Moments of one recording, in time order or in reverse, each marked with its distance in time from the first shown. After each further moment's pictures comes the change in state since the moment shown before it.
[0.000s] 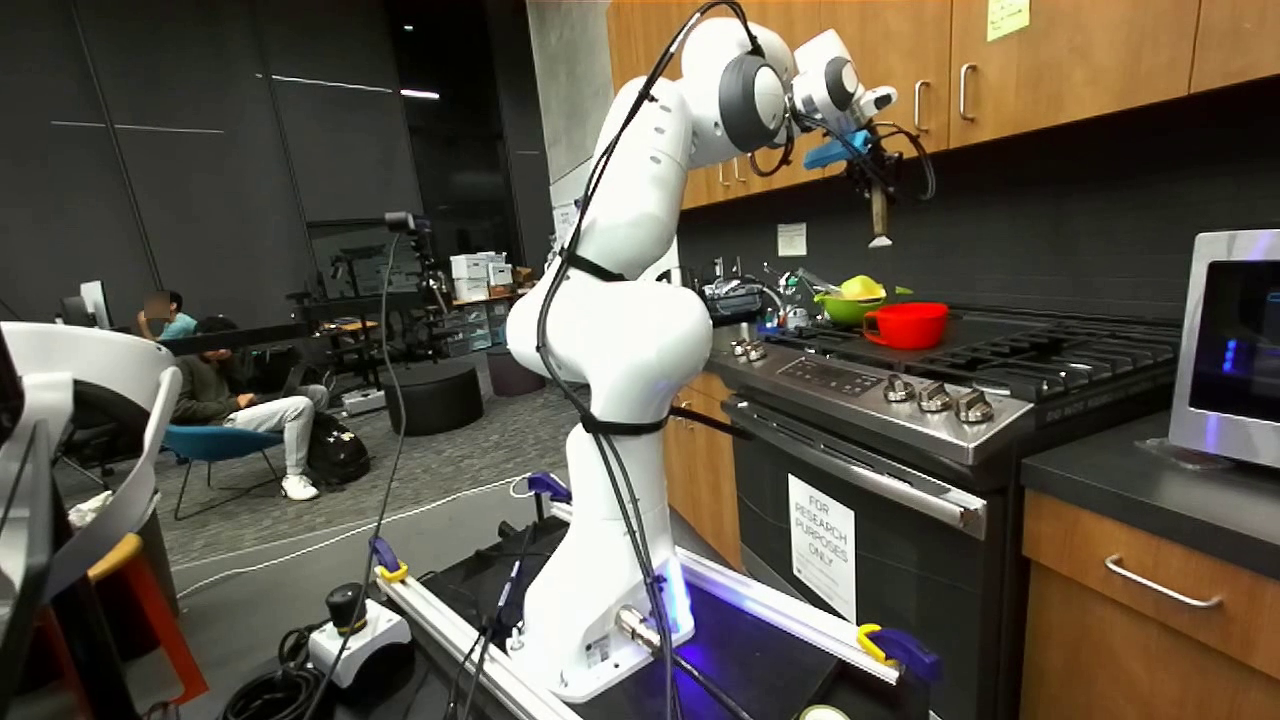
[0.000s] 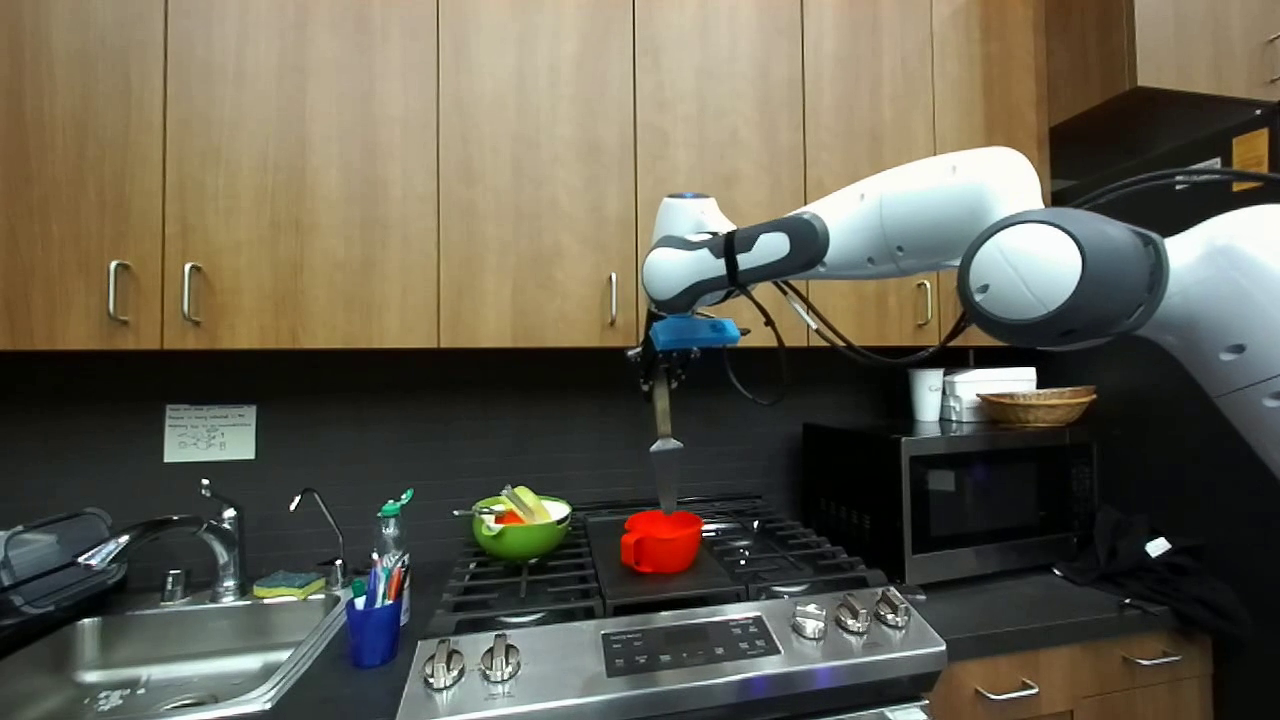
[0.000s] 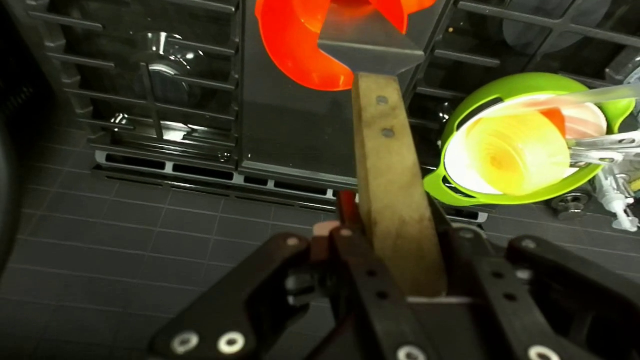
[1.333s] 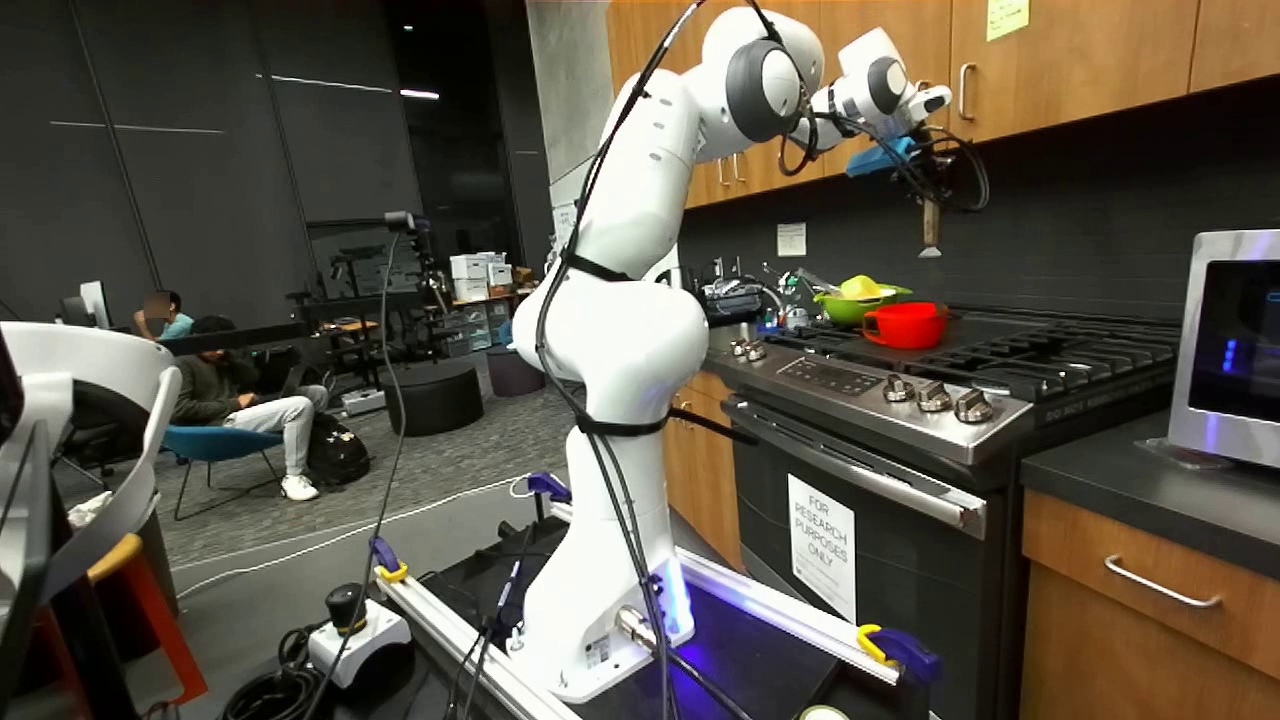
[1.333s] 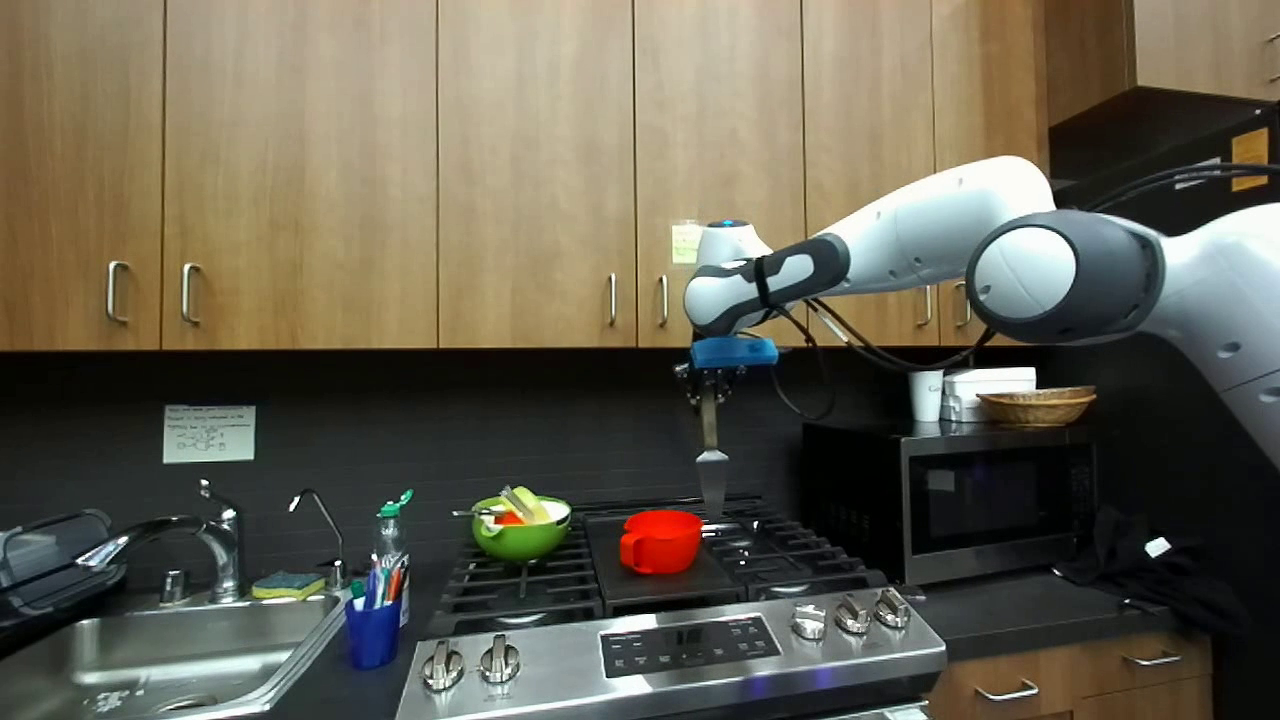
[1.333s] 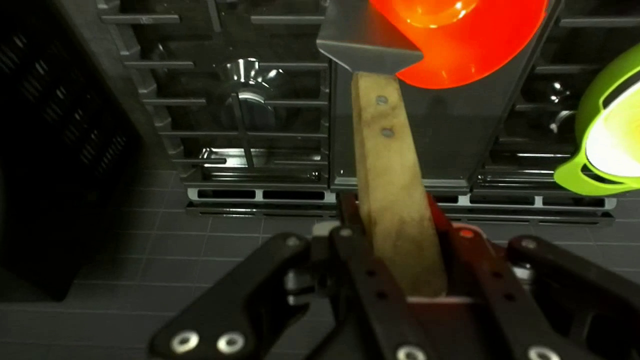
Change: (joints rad) arm -0.105 -0.020 -0.030 -0.102 0.000 0.063 0.087
